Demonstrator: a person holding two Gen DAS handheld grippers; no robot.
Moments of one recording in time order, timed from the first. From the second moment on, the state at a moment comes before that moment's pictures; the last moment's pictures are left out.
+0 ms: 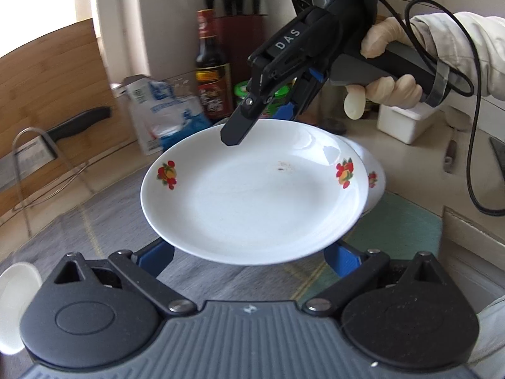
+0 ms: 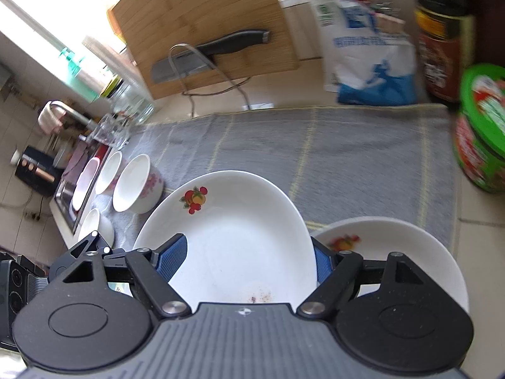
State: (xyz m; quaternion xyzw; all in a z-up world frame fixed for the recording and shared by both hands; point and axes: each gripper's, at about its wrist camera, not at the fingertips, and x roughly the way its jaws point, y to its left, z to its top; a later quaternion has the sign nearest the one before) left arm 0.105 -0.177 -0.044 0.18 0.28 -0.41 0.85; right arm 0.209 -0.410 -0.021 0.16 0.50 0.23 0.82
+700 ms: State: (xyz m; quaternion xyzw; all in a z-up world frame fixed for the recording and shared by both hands) left arm 0.105 -0.230 -0.059 0.20 0.29 -0.49 0.79; right arm 0.153 -0.477 -0.047 0.21 0.50 0.14 0.83
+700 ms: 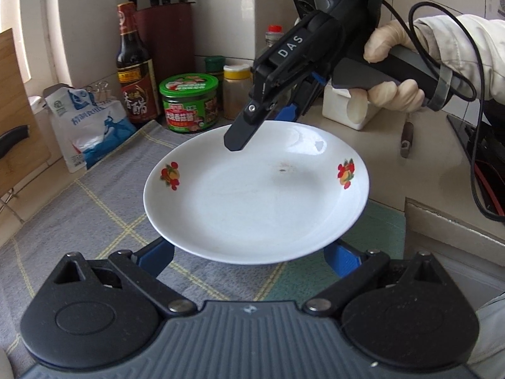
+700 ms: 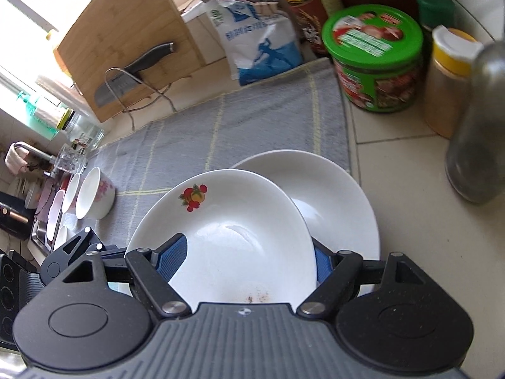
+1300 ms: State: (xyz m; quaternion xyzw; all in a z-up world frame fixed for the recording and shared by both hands) left arm 0.116 -0.242 -0.063 0.20 0.30 -0.49 0.79; right arm 0.147 -0.494 -0.064 0.22 0.51 0.12 0.82
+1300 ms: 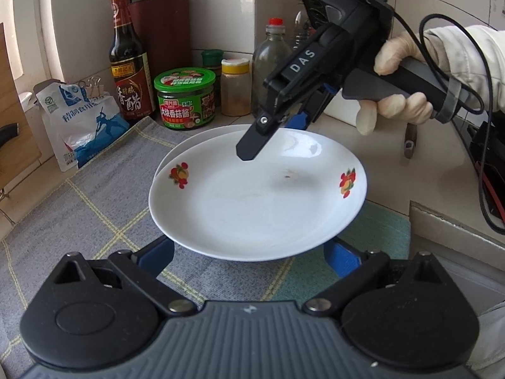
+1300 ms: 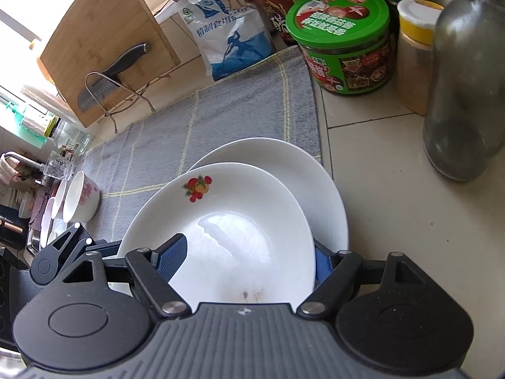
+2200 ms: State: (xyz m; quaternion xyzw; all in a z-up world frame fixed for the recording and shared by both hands) left arm 0.126 -0.247 -0.068 0.22 0.28 -0.50 0.79; right arm 0.121 -0.493 -0.053 0.21 0.50 0.09 0.84
